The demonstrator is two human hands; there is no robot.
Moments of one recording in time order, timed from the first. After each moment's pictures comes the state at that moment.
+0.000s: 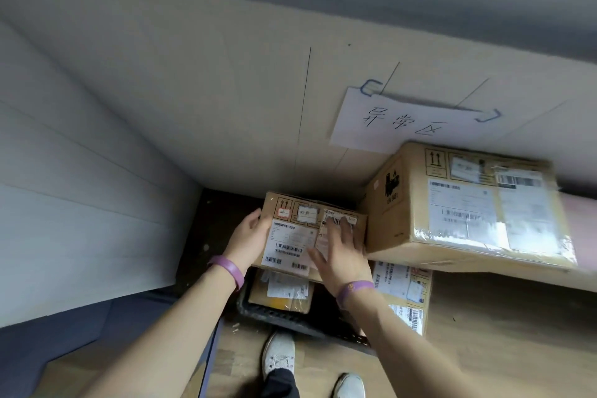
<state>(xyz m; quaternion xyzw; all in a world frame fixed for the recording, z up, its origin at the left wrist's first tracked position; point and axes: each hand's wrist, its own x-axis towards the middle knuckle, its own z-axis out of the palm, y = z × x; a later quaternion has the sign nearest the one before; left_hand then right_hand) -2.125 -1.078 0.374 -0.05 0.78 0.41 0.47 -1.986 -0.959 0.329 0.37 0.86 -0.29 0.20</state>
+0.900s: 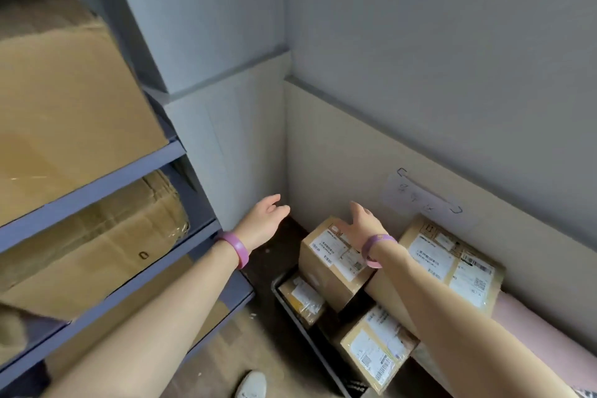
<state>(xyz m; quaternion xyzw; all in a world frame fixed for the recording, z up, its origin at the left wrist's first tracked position) -1.916 -1.197 0.680 -0.05 0.83 0.50 0.21 -1.921 -0.981 0.625 0.12 0.93 -0.30 0.17</state>
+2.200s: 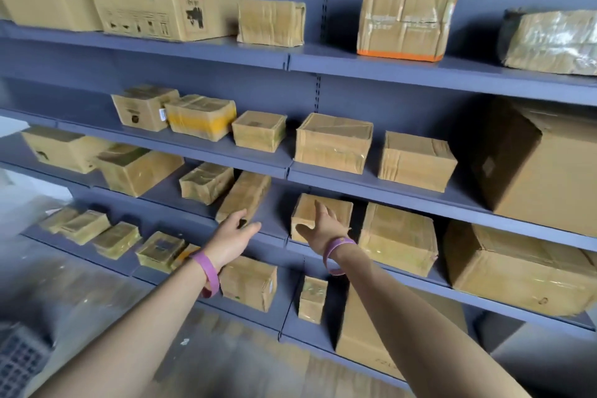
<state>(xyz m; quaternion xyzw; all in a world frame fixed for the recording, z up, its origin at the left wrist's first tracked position) -1.260 -1.732 0.779 -0.50 0.67 0.50 -0.22 -1.448 -1.666 0.765 -0.47 0.81 -0.26 0.23</state>
